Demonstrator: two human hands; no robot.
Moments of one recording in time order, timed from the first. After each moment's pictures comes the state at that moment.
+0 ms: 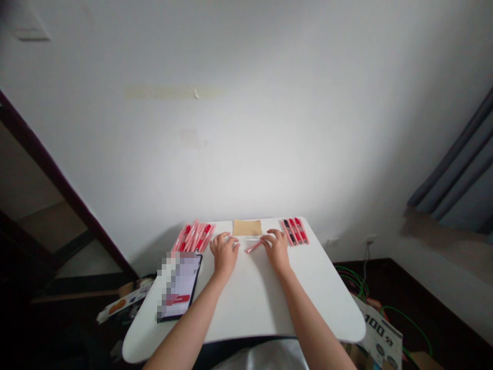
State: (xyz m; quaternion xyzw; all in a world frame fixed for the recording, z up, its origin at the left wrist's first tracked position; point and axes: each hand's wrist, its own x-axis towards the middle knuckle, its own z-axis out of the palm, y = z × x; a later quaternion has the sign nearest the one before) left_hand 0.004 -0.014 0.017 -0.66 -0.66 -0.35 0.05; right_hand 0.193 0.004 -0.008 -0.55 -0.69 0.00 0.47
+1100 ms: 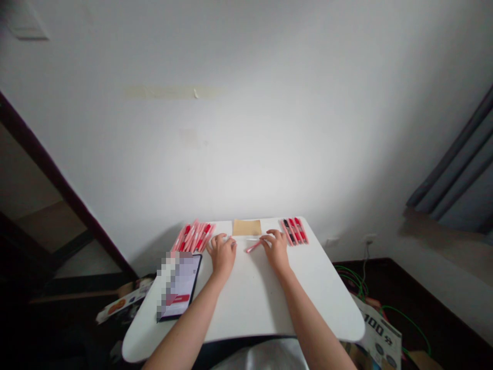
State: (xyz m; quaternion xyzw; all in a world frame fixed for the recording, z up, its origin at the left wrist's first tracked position) left_hand -0.002 -0.006 0.006 -0.65 -0.68 -0.31 0.11; right_hand 0.193 0.005 -0.010 -0.54 -0.69 0.01 0.48
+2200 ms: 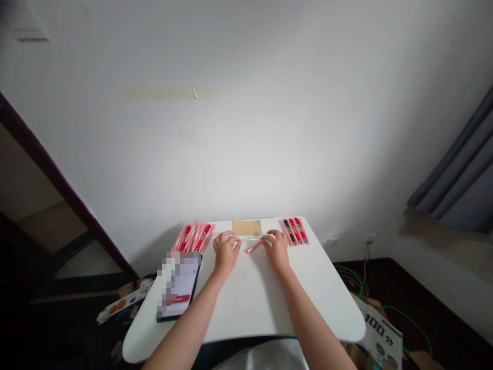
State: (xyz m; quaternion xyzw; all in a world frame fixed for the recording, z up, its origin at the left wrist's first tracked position) left_hand 0.004 -0.006 0.015 -0.68 -0.62 -0.40 0.00; right_hand 0.193 0.005 -0.010 -0.55 -0.69 0.01 0.48
